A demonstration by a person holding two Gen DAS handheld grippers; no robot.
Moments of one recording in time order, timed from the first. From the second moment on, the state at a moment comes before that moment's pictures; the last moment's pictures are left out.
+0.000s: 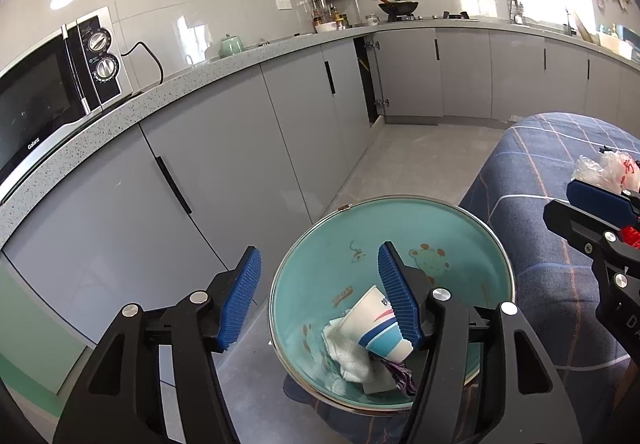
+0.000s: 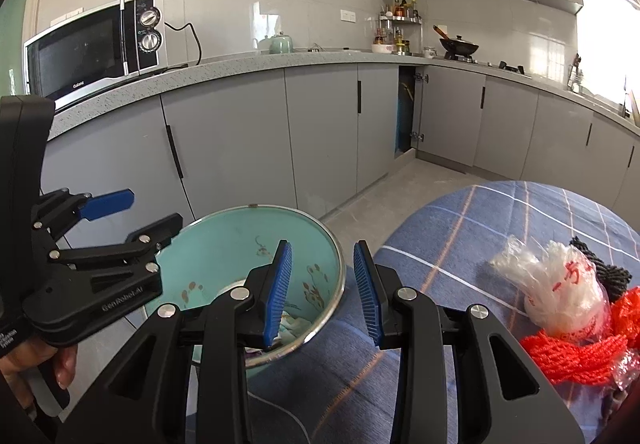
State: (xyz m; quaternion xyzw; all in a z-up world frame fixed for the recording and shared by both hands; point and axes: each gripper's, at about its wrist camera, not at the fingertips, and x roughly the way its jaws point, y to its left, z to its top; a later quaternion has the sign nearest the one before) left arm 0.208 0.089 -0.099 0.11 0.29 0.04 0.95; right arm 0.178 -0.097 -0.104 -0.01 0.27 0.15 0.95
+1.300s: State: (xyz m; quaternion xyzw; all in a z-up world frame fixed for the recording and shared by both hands) left arm 0.174 -0.111 -0.097 0.21 0.25 -0.14 0.94; right arm 0.068 -0.323 -0.106 0.03 0.30 -0.14 0.94
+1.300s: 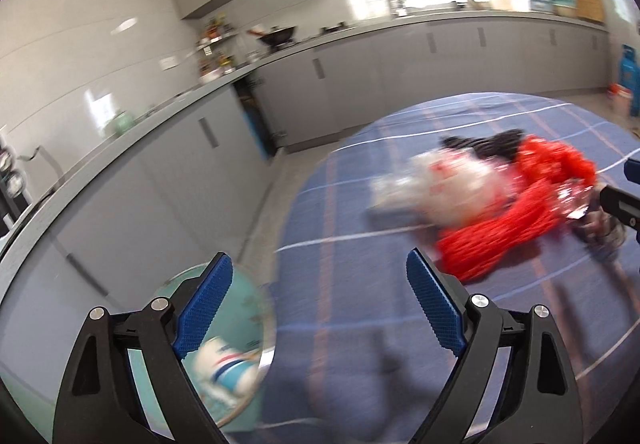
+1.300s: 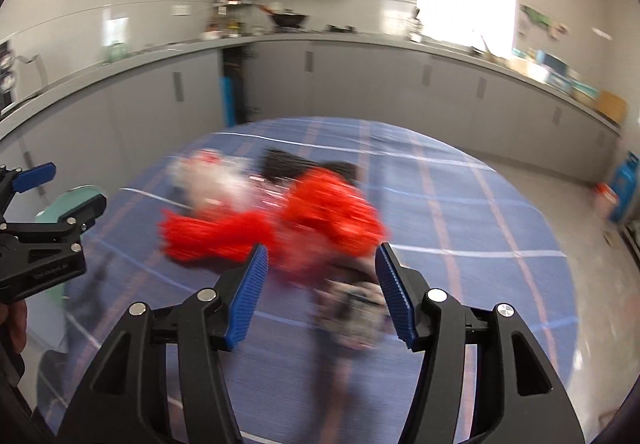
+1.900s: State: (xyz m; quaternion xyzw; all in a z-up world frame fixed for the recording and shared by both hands) left arm 0.180 -0.196 -0.138 0.24 0.32 -0.27 0.88; right arm 0.048 -0.375 -0.118 0.07 0.31 -0.18 0.93
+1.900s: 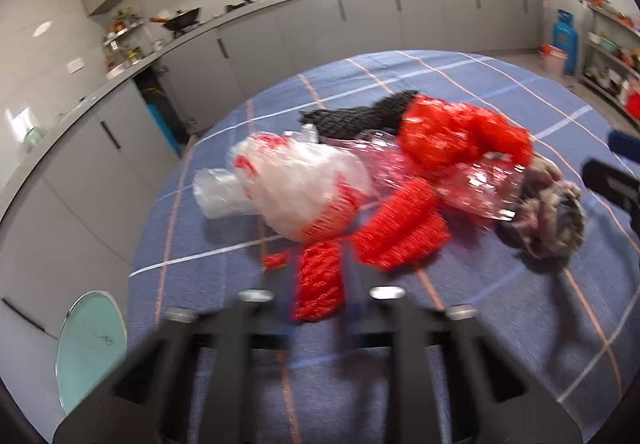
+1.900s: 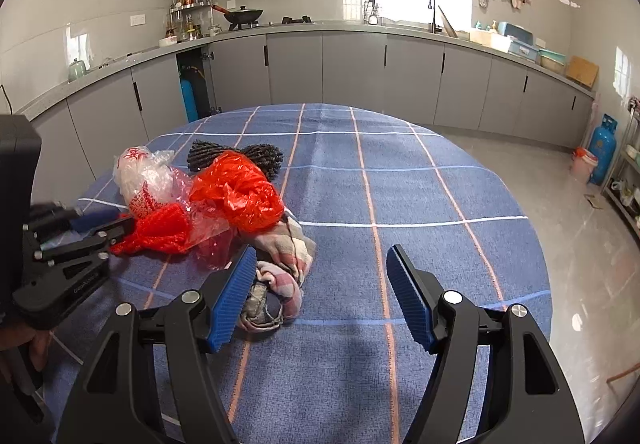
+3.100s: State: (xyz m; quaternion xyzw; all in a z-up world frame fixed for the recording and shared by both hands) left arm 0.228 -0.200 -0.122 0.18 0.33 -0.26 0.89; right arm 0.150 -0.379 -0.125 0.07 0.38 -0.10 0.92
